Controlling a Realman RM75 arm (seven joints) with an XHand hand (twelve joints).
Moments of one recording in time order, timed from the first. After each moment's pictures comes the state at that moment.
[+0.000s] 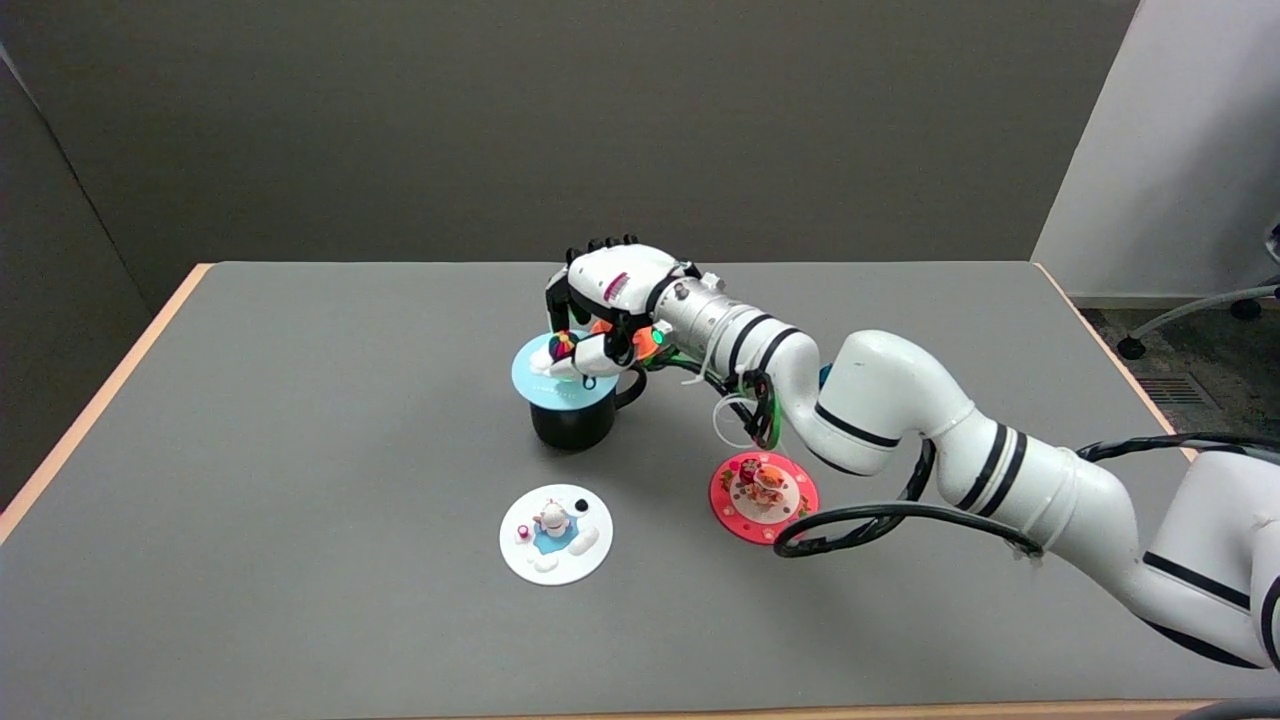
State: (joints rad) arm 0.60 -1.07 0.75 -1.53 -0.24 0.41 -1.98
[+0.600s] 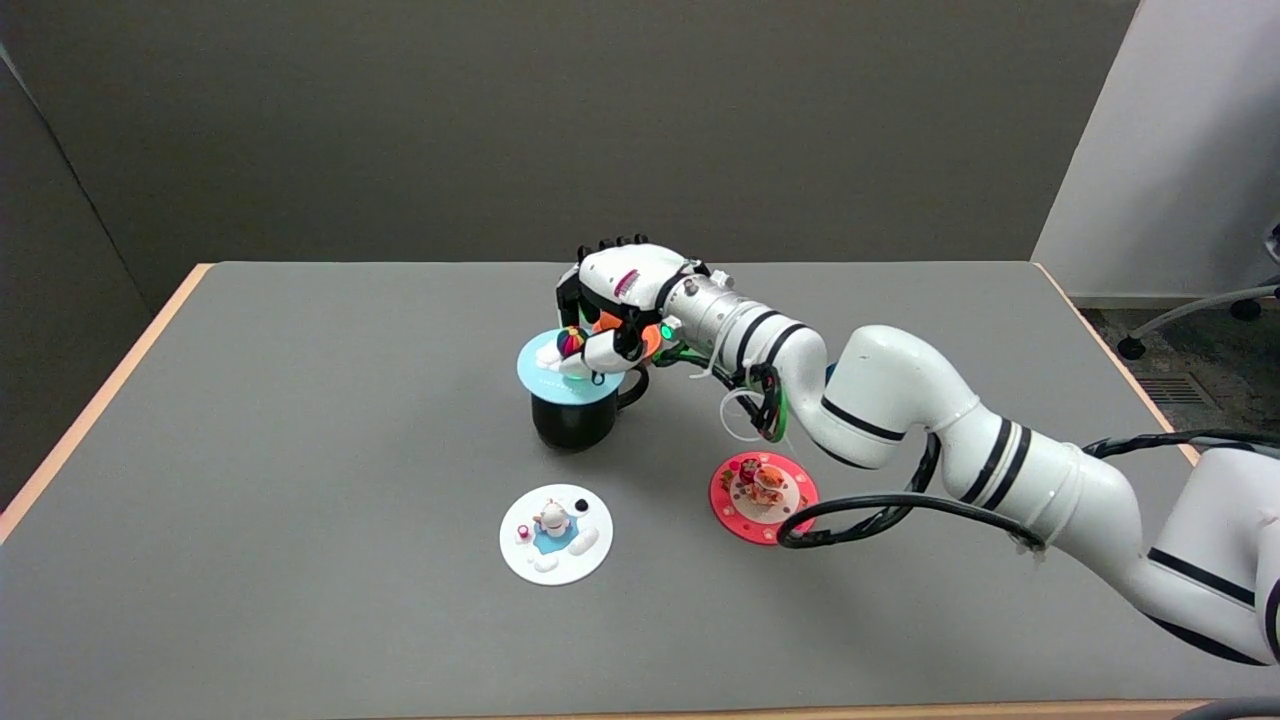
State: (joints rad) arm 0.61 -1.06 0.76 -1.51 -0.21 0.41 -1.97
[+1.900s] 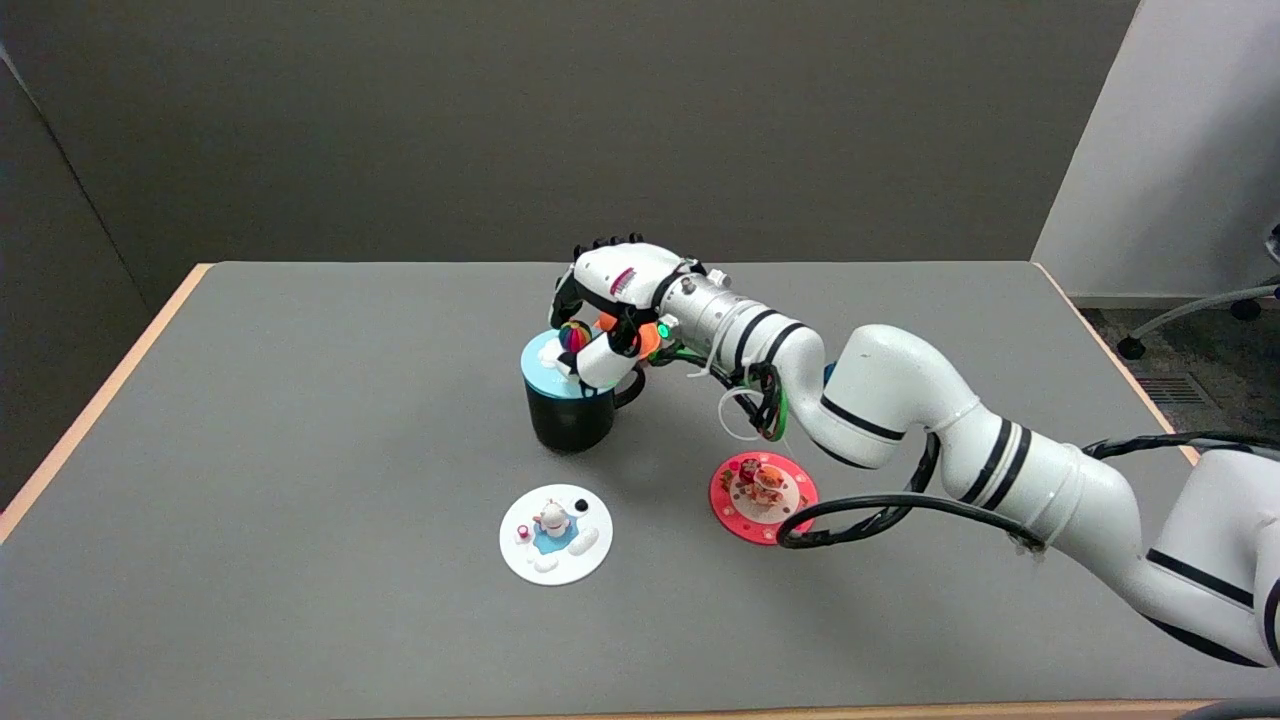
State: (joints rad) arm 0.61 -1.06 0.77 -1.52 -0.20 0.39 -1.97
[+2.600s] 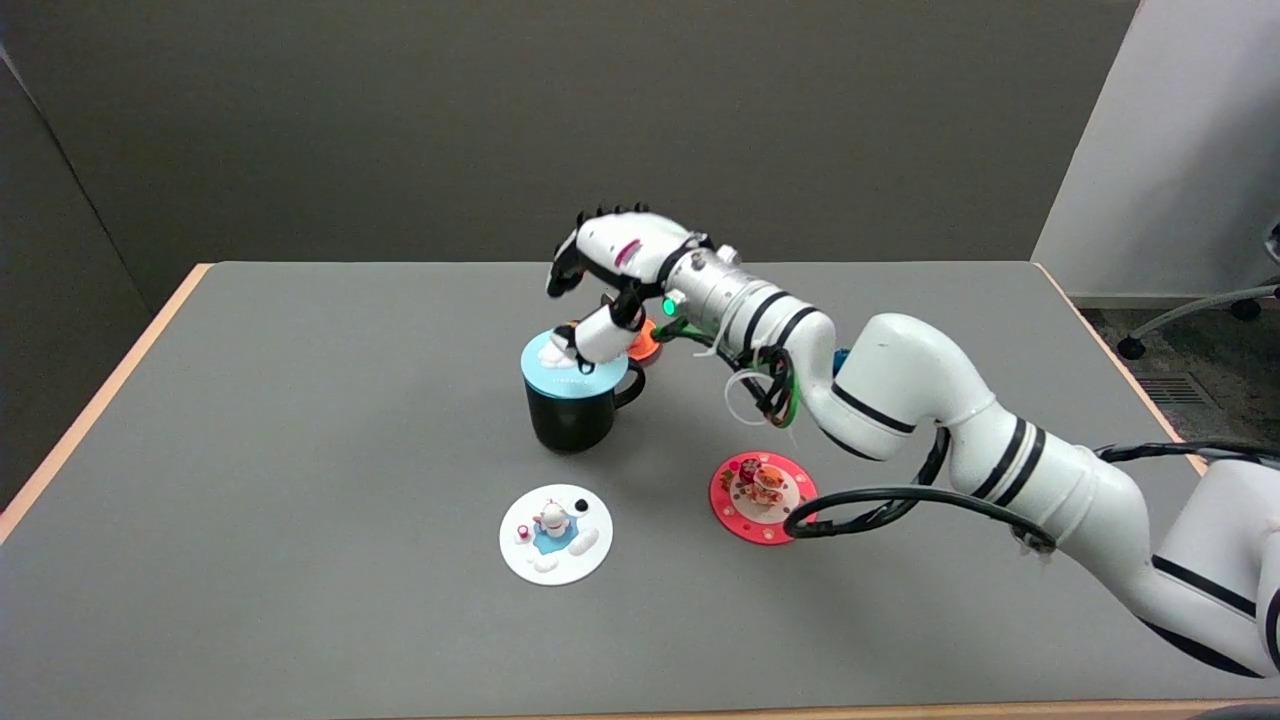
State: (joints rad) arm 0.58 -1.06 0.84 -1.57 -0.22 0.39 -1.97
